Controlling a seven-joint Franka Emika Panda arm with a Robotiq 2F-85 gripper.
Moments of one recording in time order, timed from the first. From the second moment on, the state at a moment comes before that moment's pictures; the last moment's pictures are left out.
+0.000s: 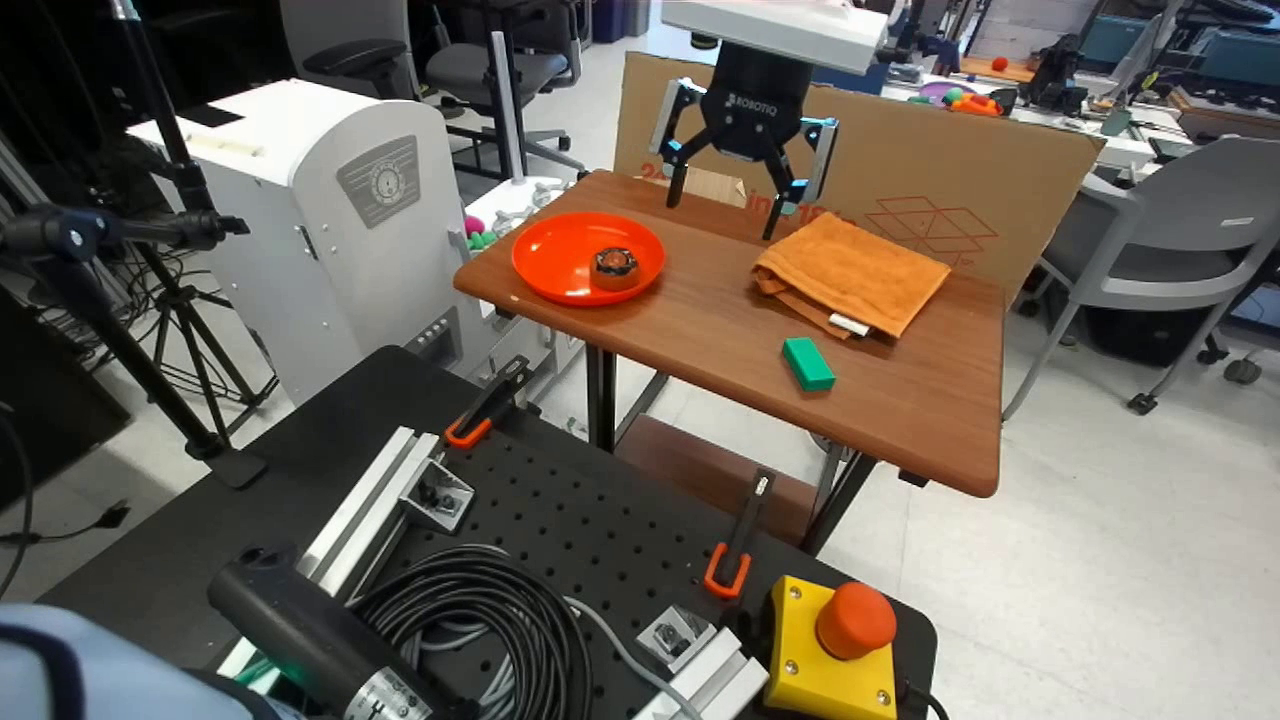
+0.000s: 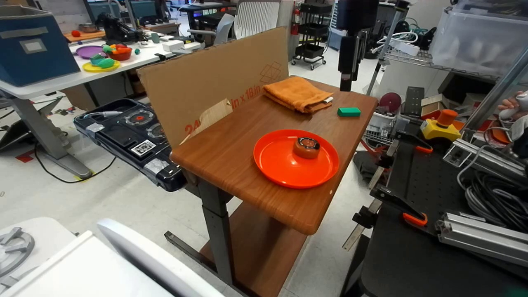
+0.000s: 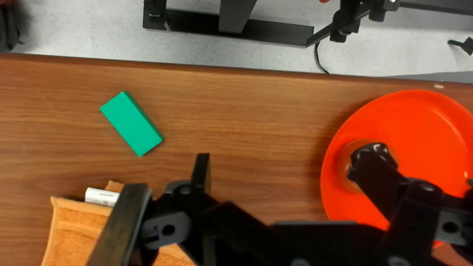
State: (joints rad) arm -0.01 0.20 0.02 -2.17 0.04 2.19 -0.17
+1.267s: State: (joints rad) arm -0.11 0.70 -0.06 -1.51 0.08 2.03 -0.03
